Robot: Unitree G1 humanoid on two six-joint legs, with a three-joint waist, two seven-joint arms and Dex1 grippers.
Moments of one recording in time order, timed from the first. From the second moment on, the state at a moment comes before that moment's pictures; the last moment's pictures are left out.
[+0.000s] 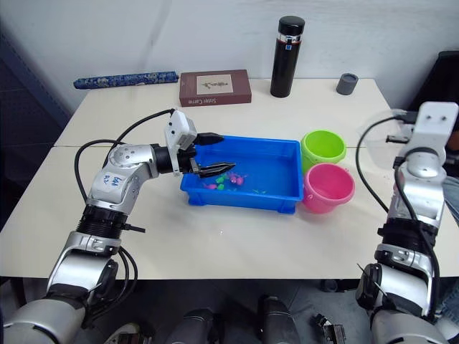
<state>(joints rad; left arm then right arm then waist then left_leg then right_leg) -0.84 0.40 -0.09 0.30 -0.25 0.33 -0.92 -0.73 -0.49 -0.56 0.30 -0.04 0.55 -0.07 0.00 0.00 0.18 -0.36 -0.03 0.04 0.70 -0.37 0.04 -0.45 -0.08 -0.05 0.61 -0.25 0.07</state>
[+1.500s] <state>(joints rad) -0.81 0.44 -0.08 0.24 -0.27 0.40 -1.01 -0.22 -0.58 -0.60 -0.27 0.40 1.03 0.03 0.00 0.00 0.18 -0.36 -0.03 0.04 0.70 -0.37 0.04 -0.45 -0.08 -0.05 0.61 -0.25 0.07</state>
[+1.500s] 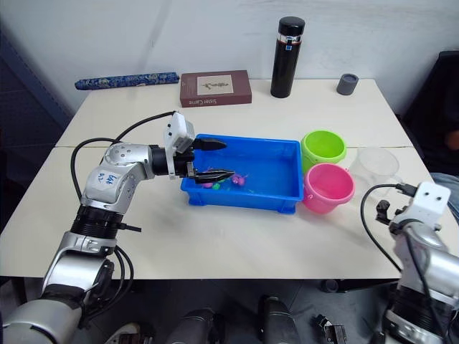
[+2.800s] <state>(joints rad) -0.72 0.68 0.18 0.79 -0.15 0.36 -0.59 -0.22 -0.75 -0.06 -0.45 0.60 0.56 0.98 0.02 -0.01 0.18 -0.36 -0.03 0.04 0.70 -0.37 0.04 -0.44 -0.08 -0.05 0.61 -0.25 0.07</state>
